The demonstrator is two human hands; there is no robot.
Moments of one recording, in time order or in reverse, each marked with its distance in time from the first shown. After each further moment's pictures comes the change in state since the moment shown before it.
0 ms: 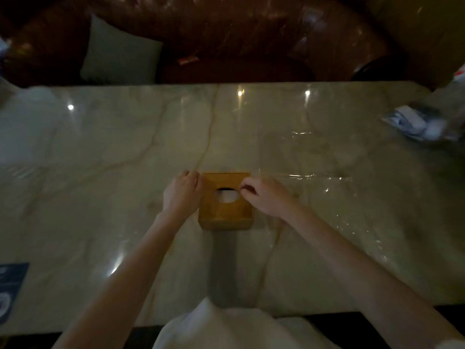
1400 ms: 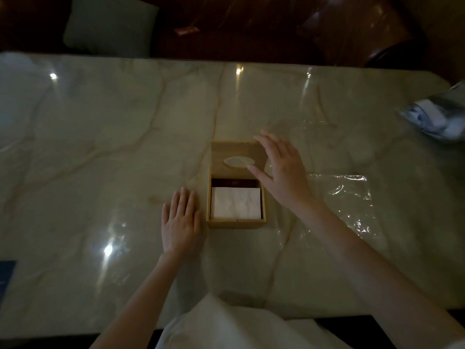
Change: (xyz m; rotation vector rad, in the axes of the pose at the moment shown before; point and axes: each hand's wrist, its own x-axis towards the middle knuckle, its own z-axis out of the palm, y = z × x) left_hand -0.049 -0.082 0.084 0.145 -0.089 -0.025; right_hand 0.030 -0.006 -0.004 -0.167 0.383 -0.060
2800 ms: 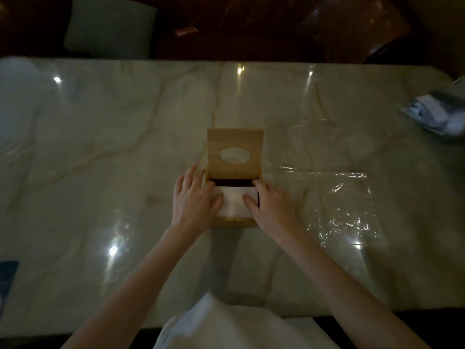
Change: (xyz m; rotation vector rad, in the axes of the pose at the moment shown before) left_hand 0.022 0.061 -0.071 0.096 0.083 0.237; right_hand -0.055 -0.006 0.043 -0.009 -0.274 0.334
